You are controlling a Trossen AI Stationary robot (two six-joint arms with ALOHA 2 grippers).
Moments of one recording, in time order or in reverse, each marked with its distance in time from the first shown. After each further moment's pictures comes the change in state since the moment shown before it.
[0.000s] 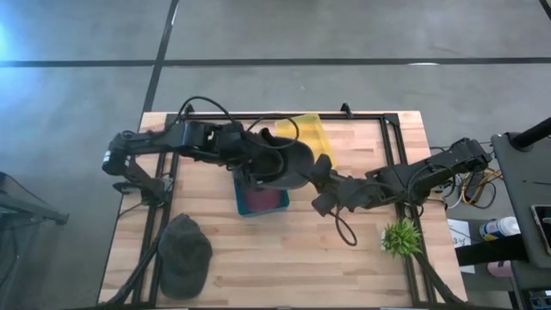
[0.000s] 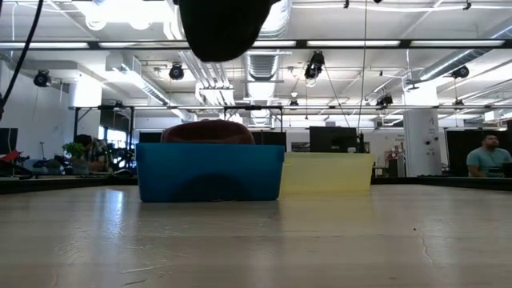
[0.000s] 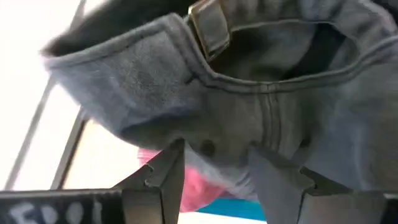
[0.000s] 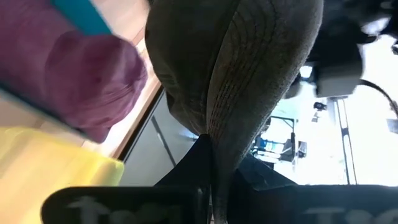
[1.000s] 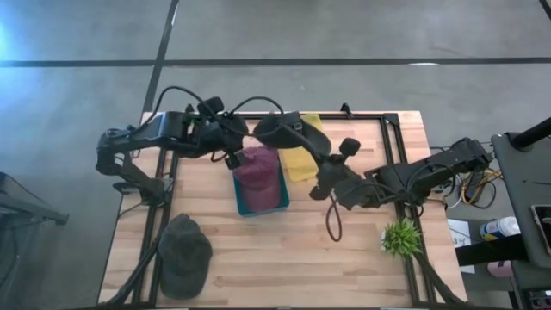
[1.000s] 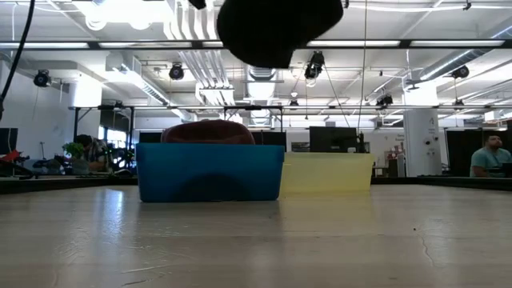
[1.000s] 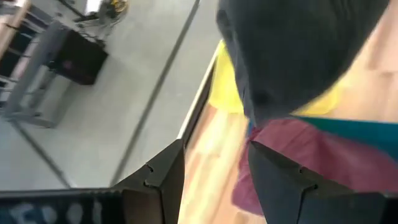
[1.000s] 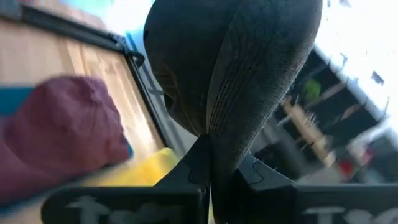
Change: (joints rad) left arm 0.000 -0.056 0.113 -0.097 -0.375 0.086; right arm -0.015 -0.008 -0.010 -0.091 0.318 0.981
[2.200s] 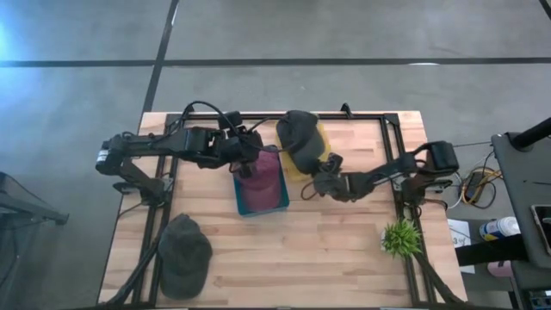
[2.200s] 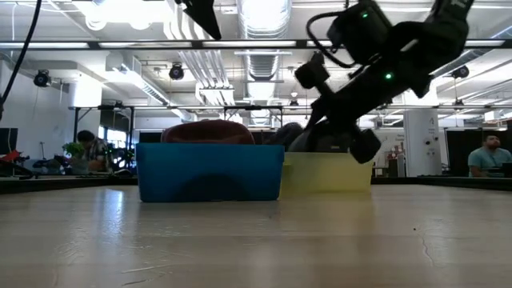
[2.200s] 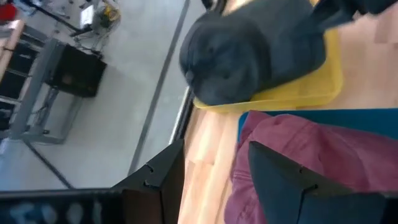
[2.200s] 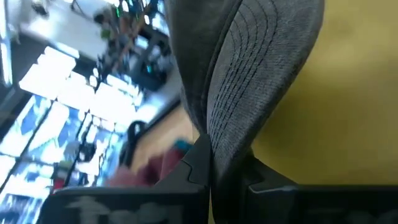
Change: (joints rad) left arm 0.001 -0.004 -0.289 0.283 0.002 0.123; right arm -0.291 0.286 -0.636 0.960 -0.120 1.726
